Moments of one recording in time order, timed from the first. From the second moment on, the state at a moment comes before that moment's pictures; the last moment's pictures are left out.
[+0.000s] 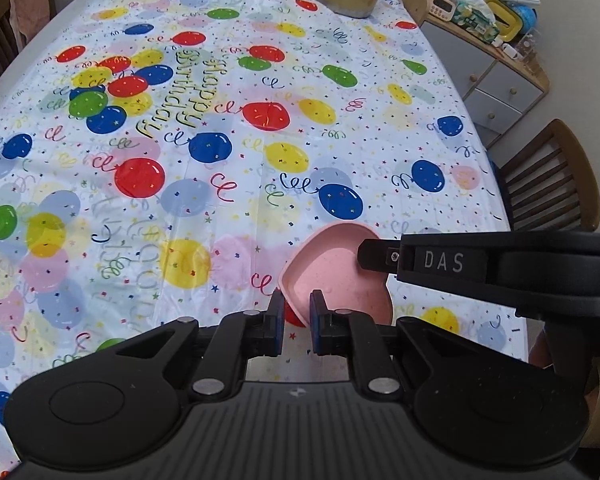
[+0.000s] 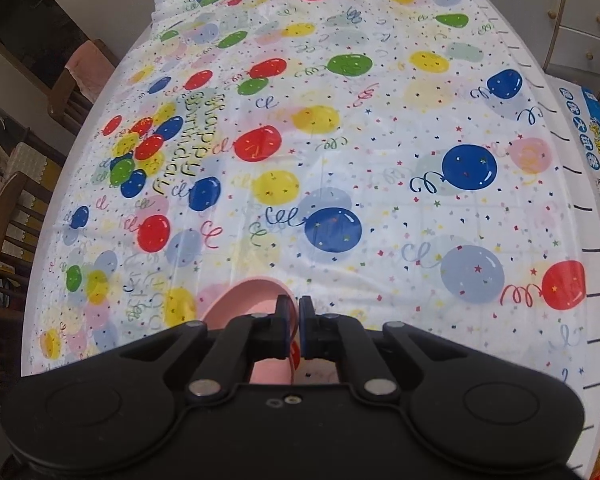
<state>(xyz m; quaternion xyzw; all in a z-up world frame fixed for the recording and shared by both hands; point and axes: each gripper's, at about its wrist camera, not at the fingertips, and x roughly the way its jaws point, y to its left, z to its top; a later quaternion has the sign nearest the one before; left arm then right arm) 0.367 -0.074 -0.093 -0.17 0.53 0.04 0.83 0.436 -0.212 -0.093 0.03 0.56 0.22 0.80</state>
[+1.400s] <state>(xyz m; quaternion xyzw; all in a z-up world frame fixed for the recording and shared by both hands) 0.155 -0.009 -0.037 -0.11 0.53 -0.03 0.84 0.206 -0.153 -0.023 0.02 0.53 0.22 0.82</state>
